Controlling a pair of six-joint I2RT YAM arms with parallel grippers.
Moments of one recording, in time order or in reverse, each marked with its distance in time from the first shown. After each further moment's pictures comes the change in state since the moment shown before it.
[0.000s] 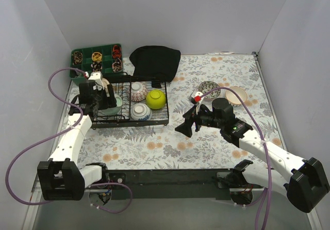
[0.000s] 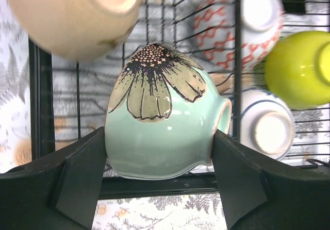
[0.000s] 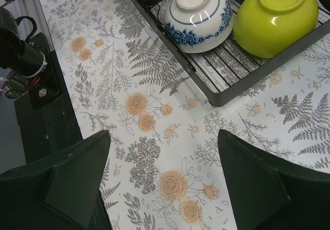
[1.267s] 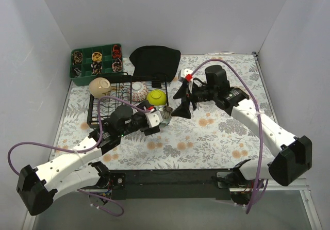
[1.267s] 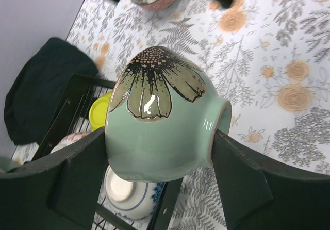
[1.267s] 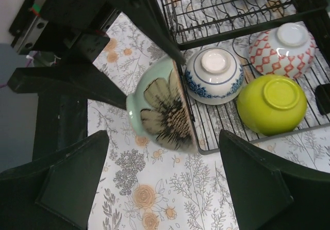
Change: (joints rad) left arm -0.787 -0.228 -0.193 0.341 0.093 0.711; right arm -0.090 0.270 0.521 -0.366 -0.321 -0.341
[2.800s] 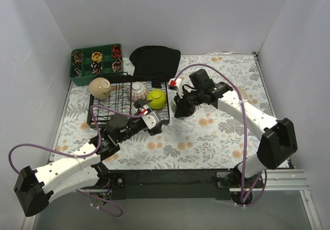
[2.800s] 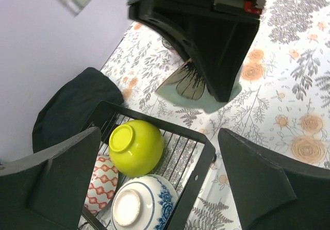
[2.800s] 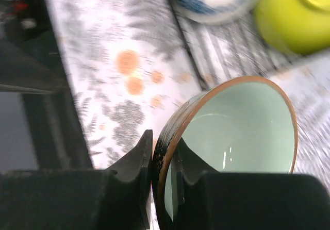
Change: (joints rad) left arm -0.092 -0.082 -0.143 0.307 -0.116 -0.051; right arm 0.051 0.251 0.147 -0.356 0.148 -0.098
